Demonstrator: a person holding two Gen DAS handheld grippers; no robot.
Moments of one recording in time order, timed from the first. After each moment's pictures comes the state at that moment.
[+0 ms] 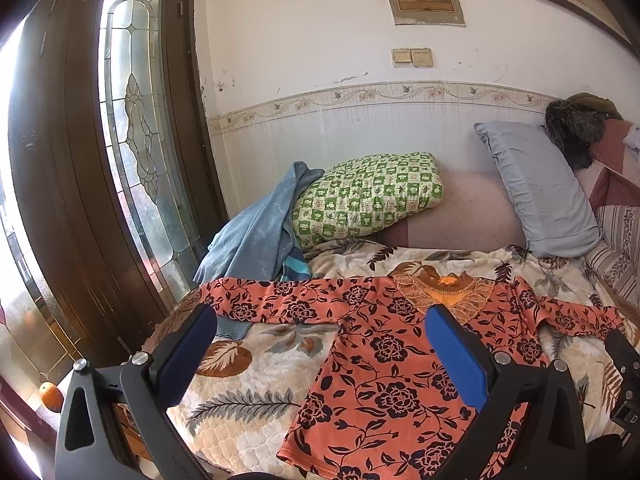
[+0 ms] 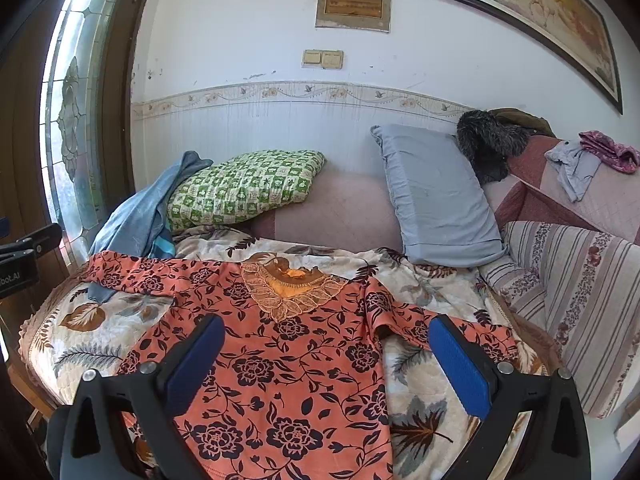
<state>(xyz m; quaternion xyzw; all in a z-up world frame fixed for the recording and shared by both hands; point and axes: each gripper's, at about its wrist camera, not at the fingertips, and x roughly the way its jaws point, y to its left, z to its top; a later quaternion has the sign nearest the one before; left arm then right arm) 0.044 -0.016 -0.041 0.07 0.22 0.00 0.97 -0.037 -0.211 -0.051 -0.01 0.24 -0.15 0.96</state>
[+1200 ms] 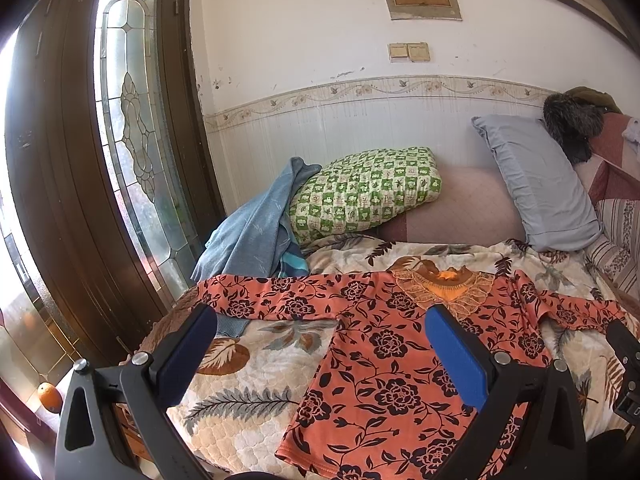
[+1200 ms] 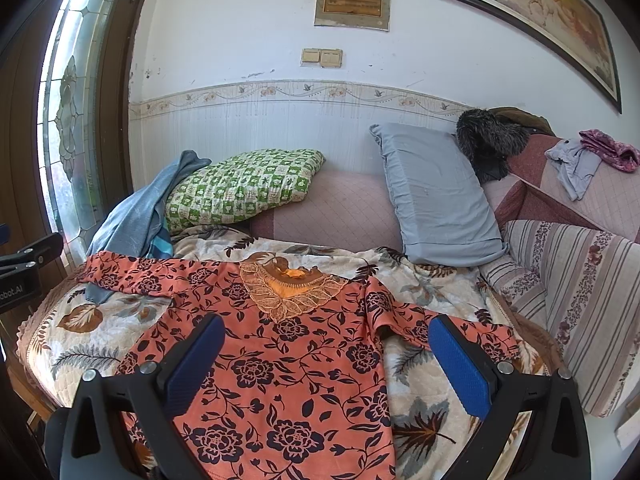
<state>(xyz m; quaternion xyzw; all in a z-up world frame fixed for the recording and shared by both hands) 0.046 -0.019 -0.052 0.07 0.23 -0.01 0.97 -0.032 -0.213 -0.053 0.00 0.24 -0.16 0.96</state>
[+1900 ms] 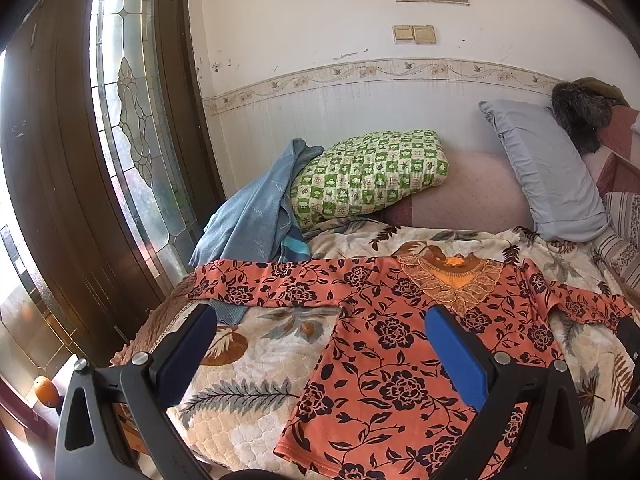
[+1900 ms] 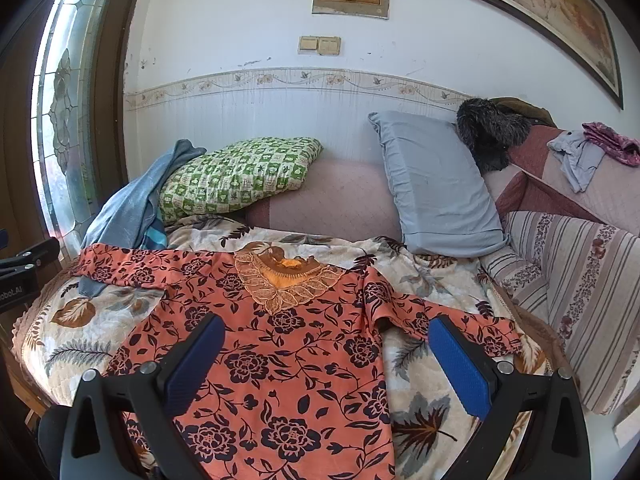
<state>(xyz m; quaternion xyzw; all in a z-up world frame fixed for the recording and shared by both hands) 0.071 -0.018 -0.073 0.07 0.25 0.00 0.96 -0.014 -0.220 -0.067 0.00 0.27 -0.16 0.95</state>
